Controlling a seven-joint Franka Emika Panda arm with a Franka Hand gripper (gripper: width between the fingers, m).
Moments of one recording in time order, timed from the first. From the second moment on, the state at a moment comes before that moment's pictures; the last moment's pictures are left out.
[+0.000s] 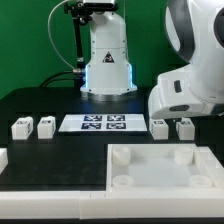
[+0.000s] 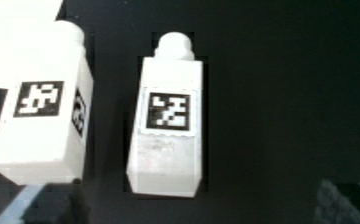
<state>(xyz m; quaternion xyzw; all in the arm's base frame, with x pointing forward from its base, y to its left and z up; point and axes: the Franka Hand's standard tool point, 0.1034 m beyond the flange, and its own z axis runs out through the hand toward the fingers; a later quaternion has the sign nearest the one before) 0.426 0.164 0.041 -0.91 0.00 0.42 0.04</state>
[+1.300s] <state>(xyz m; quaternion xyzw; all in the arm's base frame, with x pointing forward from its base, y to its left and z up) 0.399 0.176 0.011 -0.90 0.00 0.44 0.03</state>
